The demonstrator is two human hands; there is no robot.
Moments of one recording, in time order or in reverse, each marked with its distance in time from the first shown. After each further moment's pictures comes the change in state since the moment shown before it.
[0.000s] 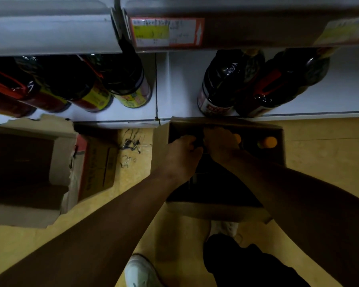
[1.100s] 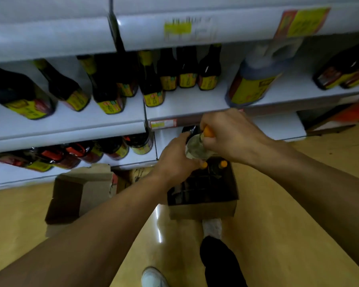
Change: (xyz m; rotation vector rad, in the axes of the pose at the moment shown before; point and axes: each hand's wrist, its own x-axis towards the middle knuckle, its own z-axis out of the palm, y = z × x) left_hand -0.194 0.193 -0.113 0.058 -0.006 0.325; right_hand -0.299 -0.067 -0.327 0.055 0.415 -0.191
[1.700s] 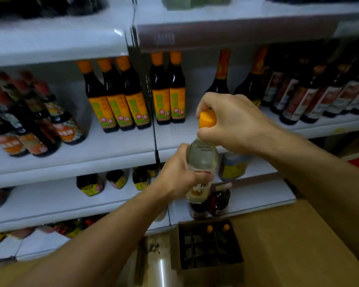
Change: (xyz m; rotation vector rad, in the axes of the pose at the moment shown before) left_hand -0.106 0.208 -0.139 -0.104 0.085 0.241; right_hand -0.080 -0.121 -0.291 0.130 0.380 -0.050
